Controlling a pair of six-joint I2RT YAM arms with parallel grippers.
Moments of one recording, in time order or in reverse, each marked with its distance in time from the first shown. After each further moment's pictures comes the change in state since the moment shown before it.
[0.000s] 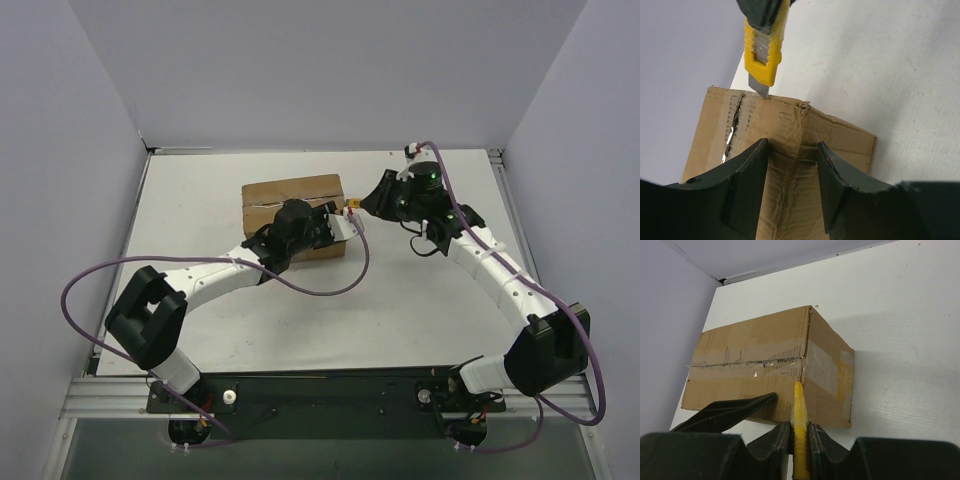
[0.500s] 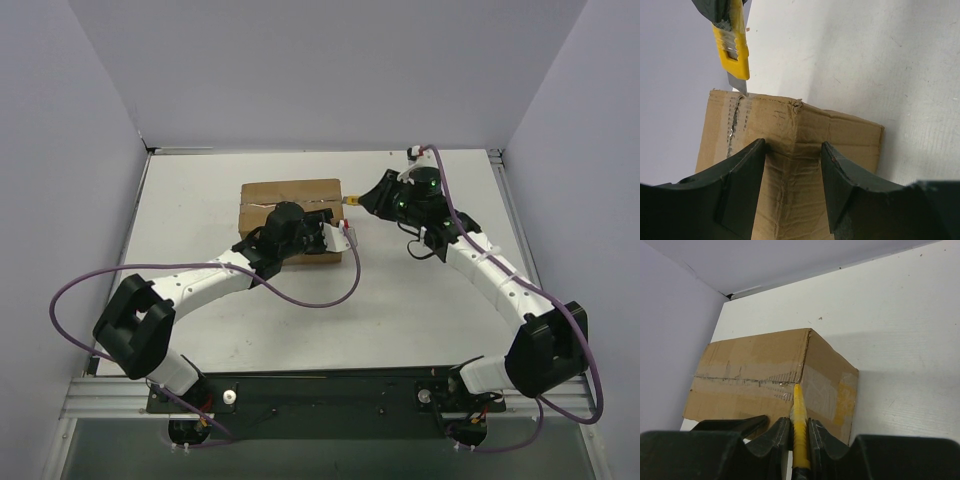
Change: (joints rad) left arm 0.012 -0.069 -0.045 -0.062 0.081 0.134; right arm 0.000 -0.010 -0.090 0.164 0.029 0.039
